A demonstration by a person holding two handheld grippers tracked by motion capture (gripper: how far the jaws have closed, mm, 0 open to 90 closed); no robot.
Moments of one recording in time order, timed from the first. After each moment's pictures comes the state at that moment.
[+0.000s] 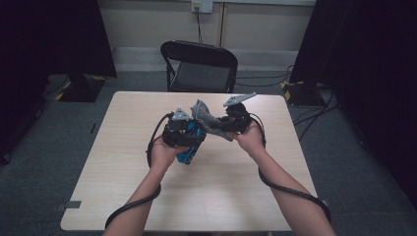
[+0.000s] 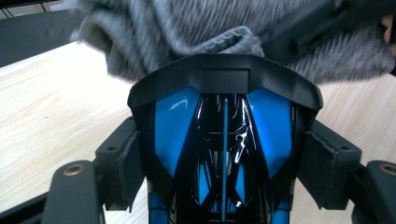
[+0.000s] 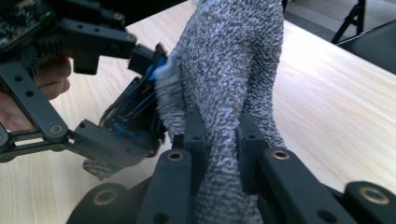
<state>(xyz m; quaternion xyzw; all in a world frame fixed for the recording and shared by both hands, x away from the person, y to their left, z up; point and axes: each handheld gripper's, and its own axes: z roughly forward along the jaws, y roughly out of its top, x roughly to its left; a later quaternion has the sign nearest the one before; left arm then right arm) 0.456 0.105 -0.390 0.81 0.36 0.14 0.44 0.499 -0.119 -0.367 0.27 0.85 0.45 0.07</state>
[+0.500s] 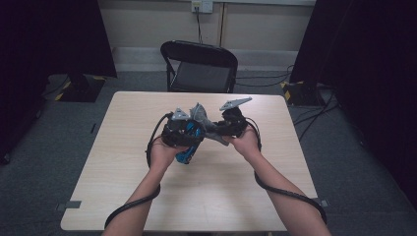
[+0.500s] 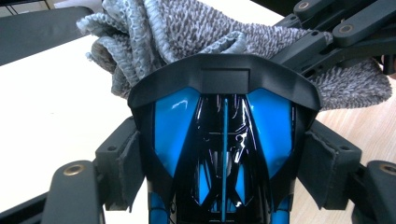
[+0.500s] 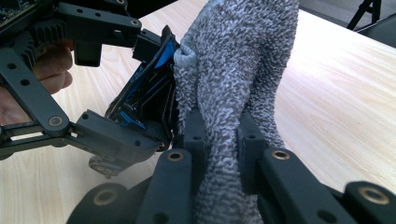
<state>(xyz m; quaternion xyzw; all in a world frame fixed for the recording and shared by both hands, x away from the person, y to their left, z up) 0.457 0.107 -0.393 0.81 0.37 0.14 0.44 0.497 -0.111 -0.383 0.28 0.84 0.45 0.05</state>
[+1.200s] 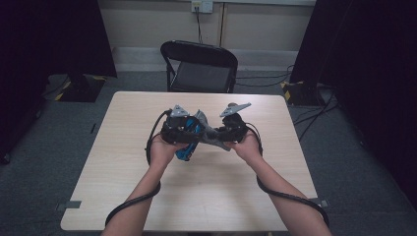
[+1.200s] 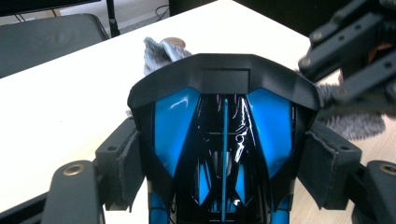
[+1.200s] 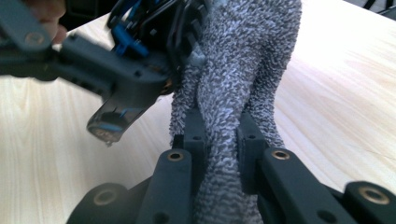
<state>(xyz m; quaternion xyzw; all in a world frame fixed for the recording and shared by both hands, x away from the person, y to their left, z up) 0.462 0.109 -0.385 0.80 0.37 0.15 0.45 0.491 -0.114 -0.399 0.27 0.86 0.44 0.04</state>
